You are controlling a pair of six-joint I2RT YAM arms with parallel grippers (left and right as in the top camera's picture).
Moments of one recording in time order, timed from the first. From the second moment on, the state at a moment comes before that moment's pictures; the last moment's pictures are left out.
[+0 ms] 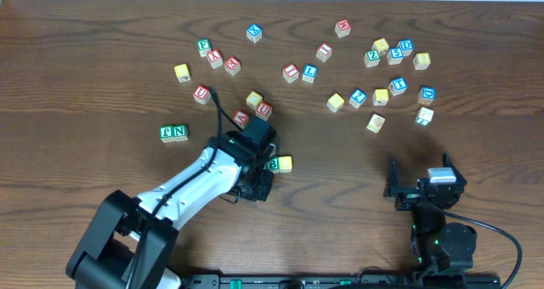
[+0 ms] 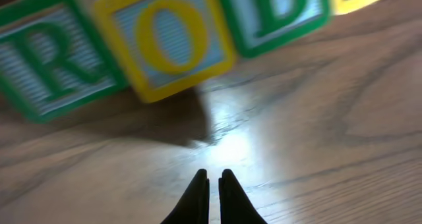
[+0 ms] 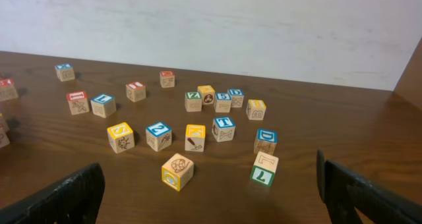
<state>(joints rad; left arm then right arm) -0.60 1.63 0.90 -0.76 0.19 -0.28 0.03 0.01 0.01 -0.07 0.00 -0.07</state>
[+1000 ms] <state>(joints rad) -0.60 1.63 0.90 -0.66 0.10 -0.27 0.03 0.01 0.01 -0.07 0.00 -0.07</state>
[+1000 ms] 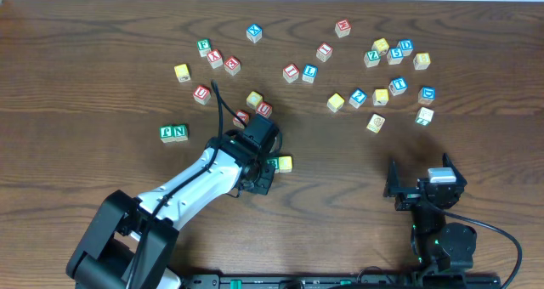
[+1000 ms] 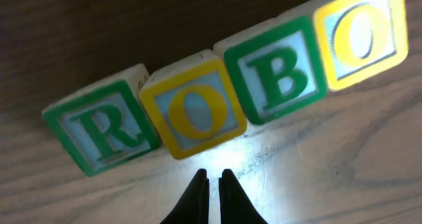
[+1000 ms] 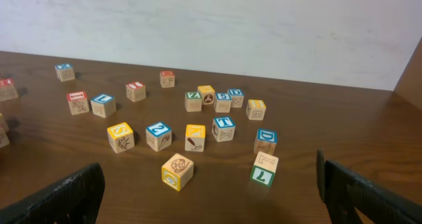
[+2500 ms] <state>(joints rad) -0.60 1.63 0.90 -0.60 0.07 -0.27 0.03 0.01 0.01 -0.07 0.00 -0.07</state>
